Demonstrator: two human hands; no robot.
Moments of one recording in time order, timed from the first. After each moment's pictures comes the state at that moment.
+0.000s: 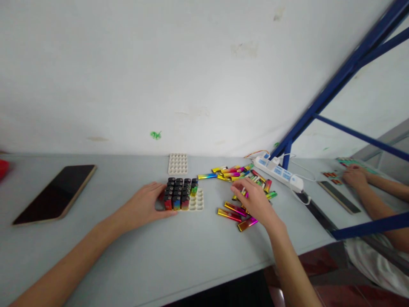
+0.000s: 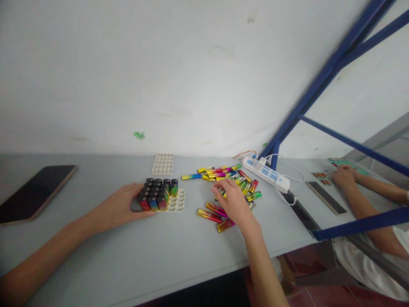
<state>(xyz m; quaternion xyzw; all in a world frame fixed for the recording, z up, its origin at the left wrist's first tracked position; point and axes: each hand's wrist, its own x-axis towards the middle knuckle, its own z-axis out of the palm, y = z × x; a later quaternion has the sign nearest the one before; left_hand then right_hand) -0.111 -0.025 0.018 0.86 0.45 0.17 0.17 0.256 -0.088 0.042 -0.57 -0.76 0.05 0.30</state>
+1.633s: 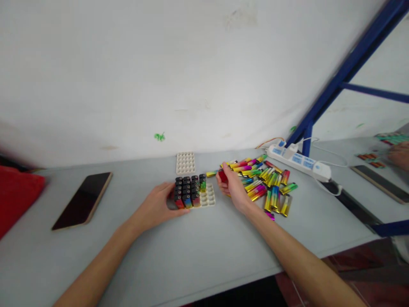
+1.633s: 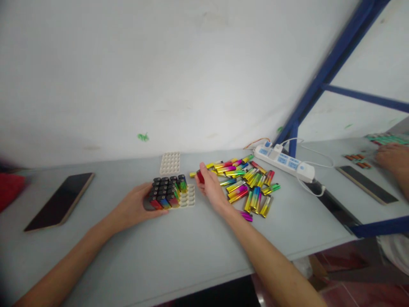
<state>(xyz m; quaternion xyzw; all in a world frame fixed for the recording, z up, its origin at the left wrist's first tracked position) -0.108 -0.024 0.020 0.85 0.46 0.18 0.17 0.163 -0.038 0.029 -0.46 -0.44 0.60 0.49</state>
